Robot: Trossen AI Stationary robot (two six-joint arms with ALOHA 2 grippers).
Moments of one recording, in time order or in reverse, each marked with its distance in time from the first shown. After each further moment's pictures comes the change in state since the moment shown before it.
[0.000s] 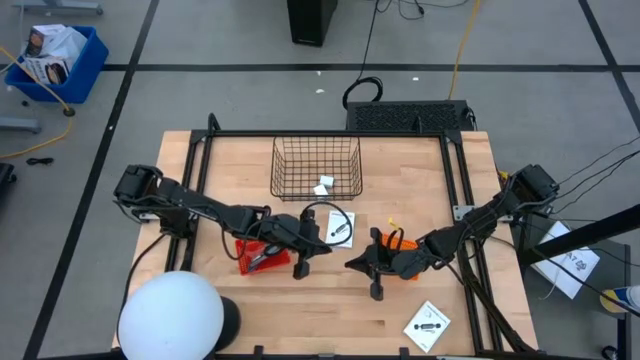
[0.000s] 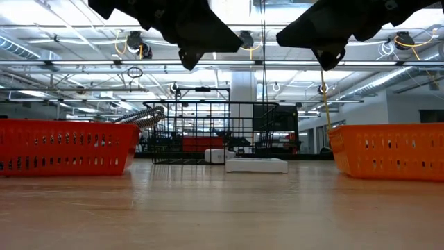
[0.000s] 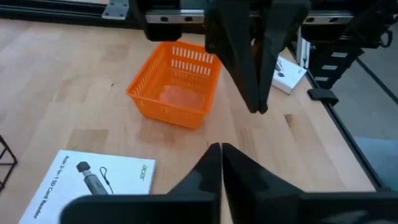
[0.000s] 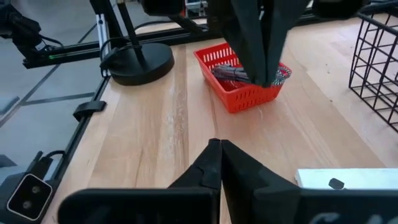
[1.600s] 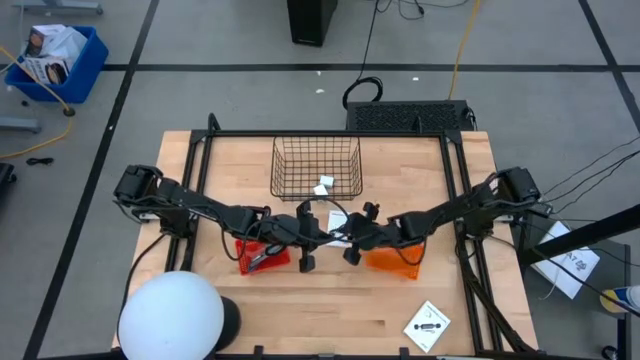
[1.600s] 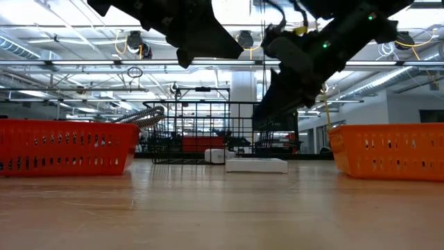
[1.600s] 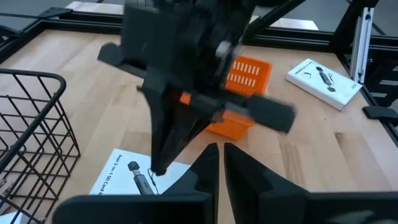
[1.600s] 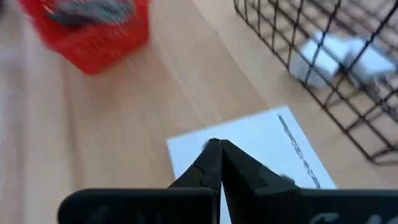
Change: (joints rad) left arm 0.000 0.000 0.000 0.009 -0.191 -0.008; right arm -0.288 0.156 0.130 -0.338 -0.035 0.119
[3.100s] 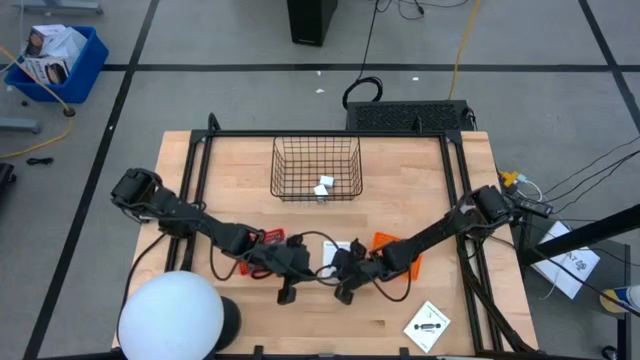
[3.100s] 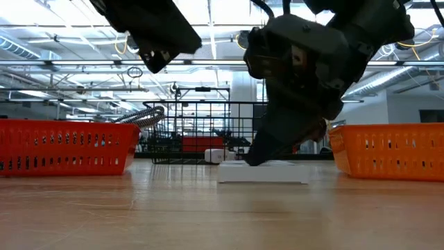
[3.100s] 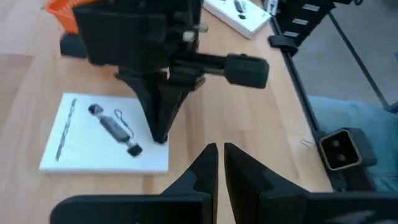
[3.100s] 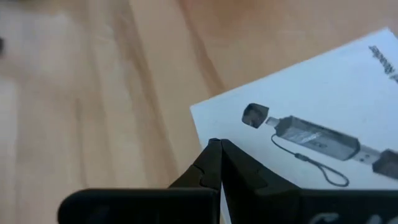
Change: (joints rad) left arm -0.175 -0.001 0.000 -0.170 0.158 -0.186; right arm 0.191 0.287 0.198 -0.038 -0.200 0.285
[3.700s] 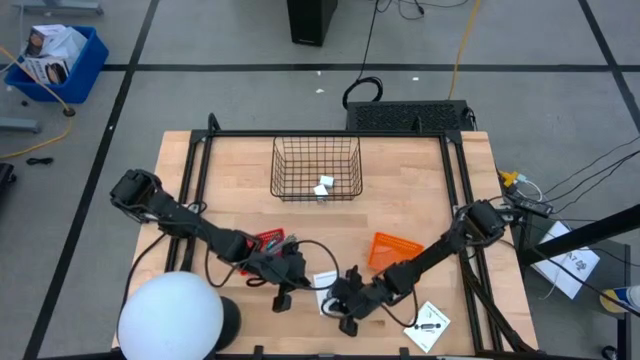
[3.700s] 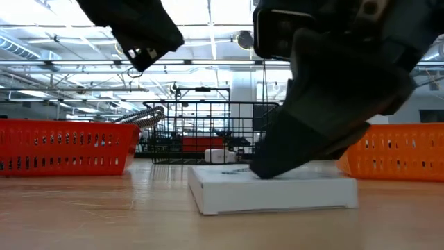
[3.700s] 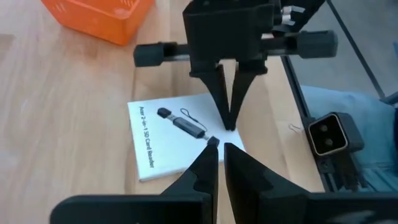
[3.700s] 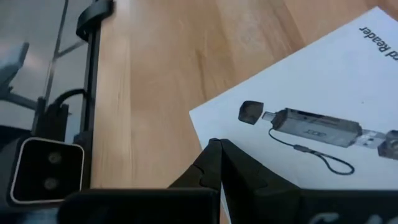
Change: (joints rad) left arm -0.062 0.000 0.000 -0.034 -0.034 -0.054; right arm 0.143 0.092 0.071 0.154 -0.054 0.036
